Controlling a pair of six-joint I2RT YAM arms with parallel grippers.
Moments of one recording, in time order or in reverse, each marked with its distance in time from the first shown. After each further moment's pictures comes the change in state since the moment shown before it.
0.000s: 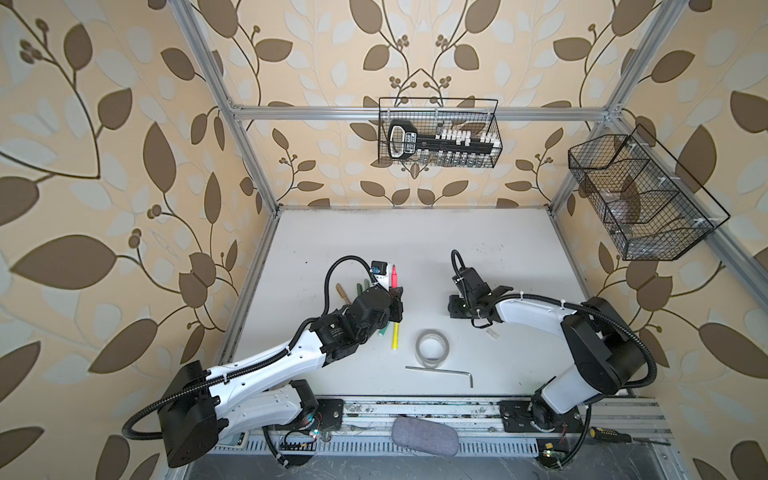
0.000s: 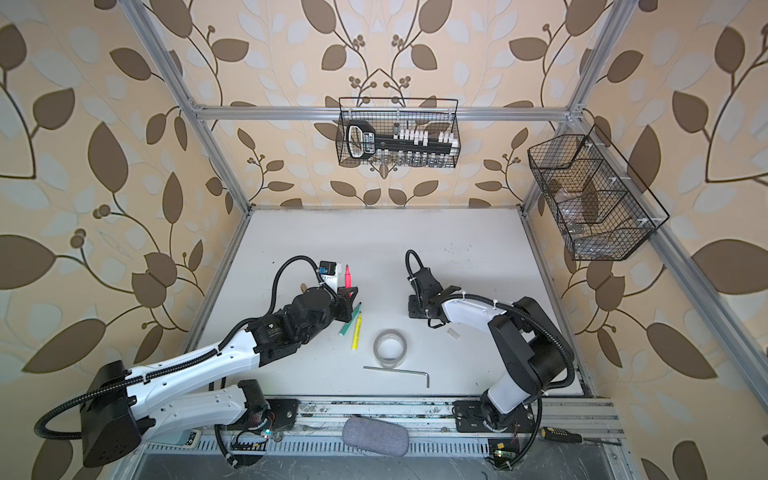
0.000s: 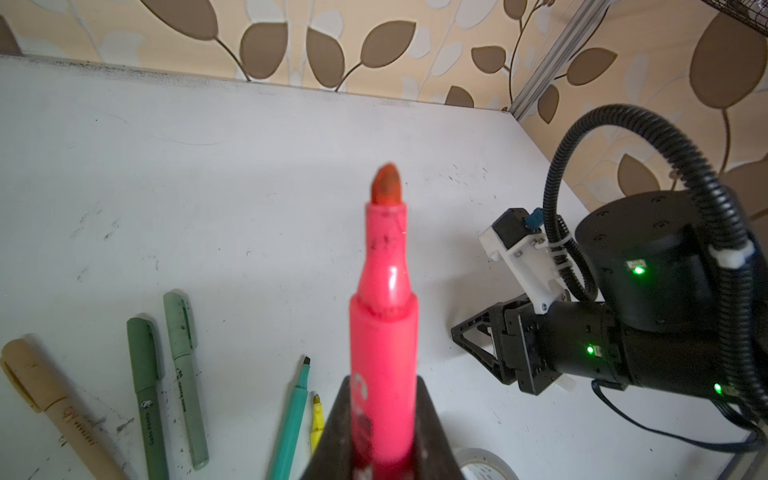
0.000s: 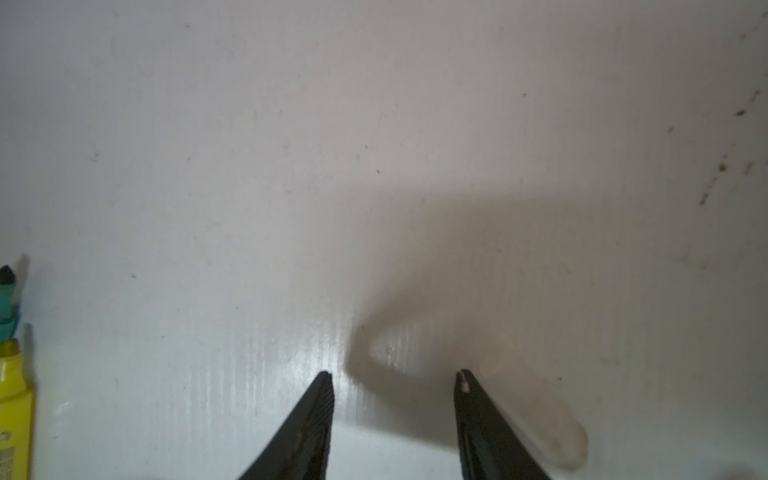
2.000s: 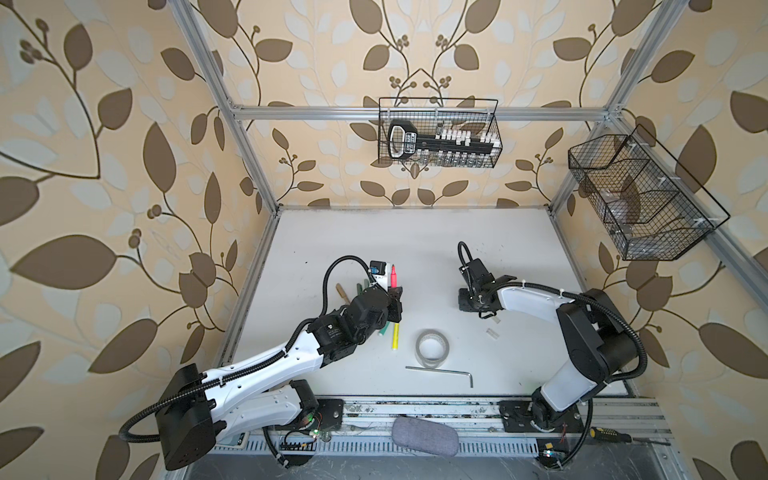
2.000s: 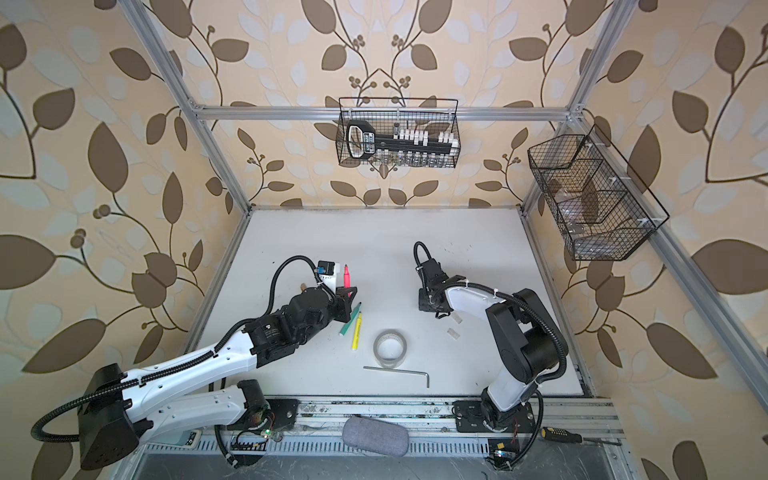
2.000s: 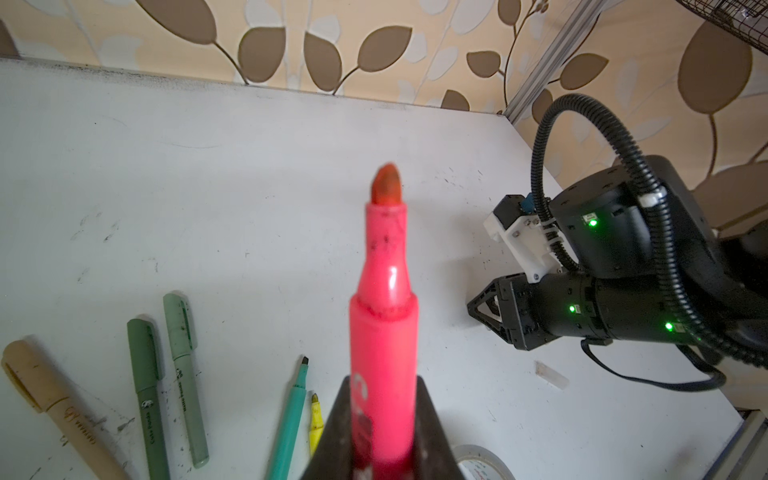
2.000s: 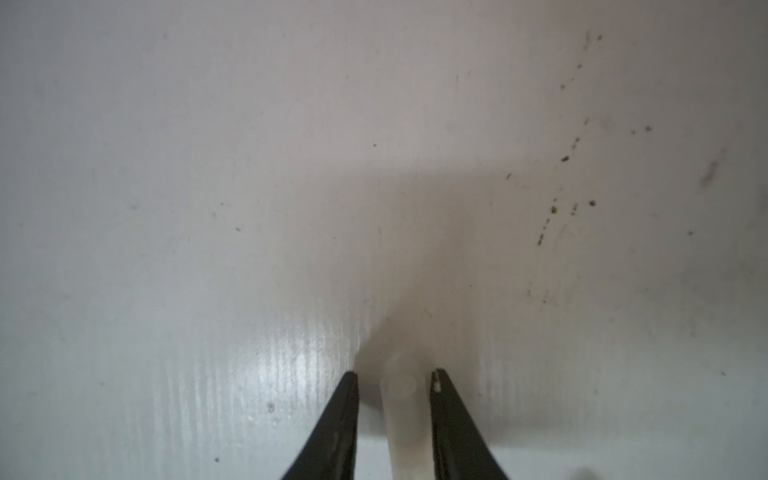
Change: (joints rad) left arm 0.000 -0.022 0.001 -0.012 0.007 0.000; right arm -0.099 0.064 0.081 -0.119 0.060 -0.056
